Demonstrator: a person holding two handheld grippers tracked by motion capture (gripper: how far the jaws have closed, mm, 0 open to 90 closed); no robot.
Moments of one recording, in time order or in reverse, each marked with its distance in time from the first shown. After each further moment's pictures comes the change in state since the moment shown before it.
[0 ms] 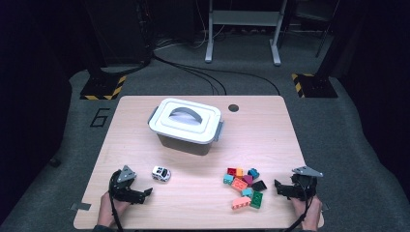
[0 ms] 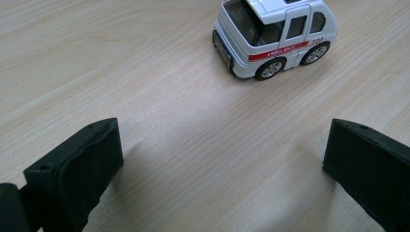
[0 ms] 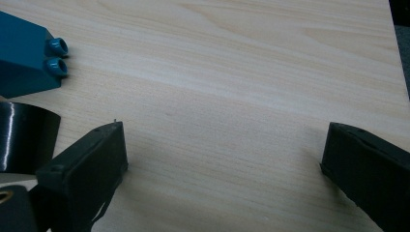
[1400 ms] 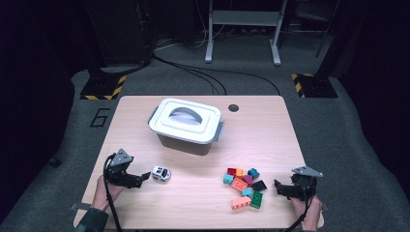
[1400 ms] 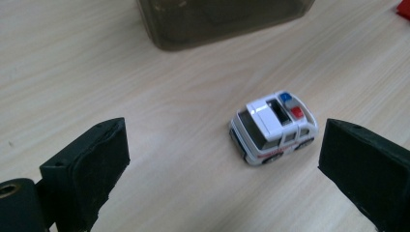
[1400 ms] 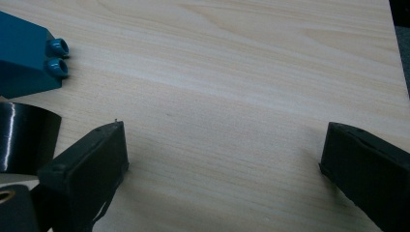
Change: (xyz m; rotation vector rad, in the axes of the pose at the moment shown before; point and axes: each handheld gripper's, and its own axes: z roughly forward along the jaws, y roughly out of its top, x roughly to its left) left arm 0.019 0.058 -0.027 -0.088 -0.007 0.018; right arm 0.000 0.000 0.000 -0.002 0.001 -0.002
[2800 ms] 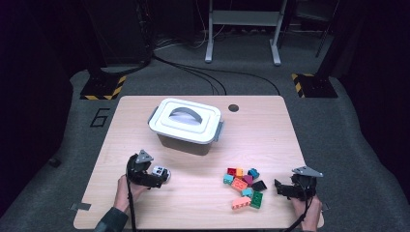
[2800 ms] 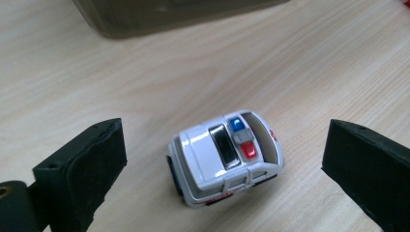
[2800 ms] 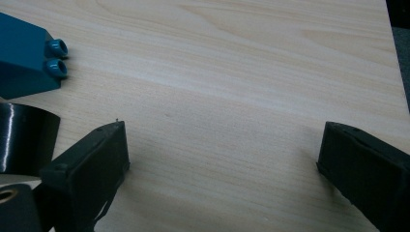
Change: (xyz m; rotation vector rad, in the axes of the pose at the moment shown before) left arm -0.043 0.005 0.050 0.107 -0.002 -0.069; right arm 0.000 0.000 0.000 -0.002 -0.006 0.000
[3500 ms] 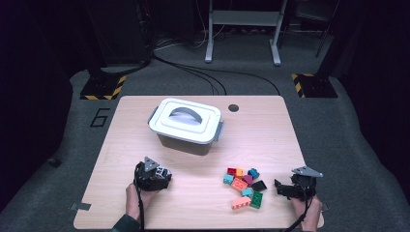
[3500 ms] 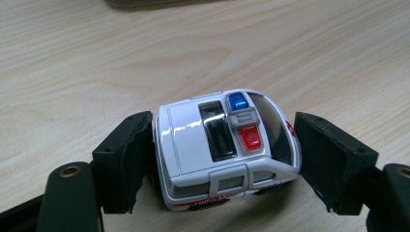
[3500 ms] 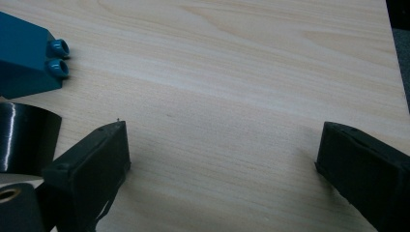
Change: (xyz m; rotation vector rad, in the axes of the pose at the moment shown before) left arm -0.020 -0.016 0.021 -0.040 0.140 -0.075; right arm 0.000 0.000 0.000 -0.003 0.001 -0.008
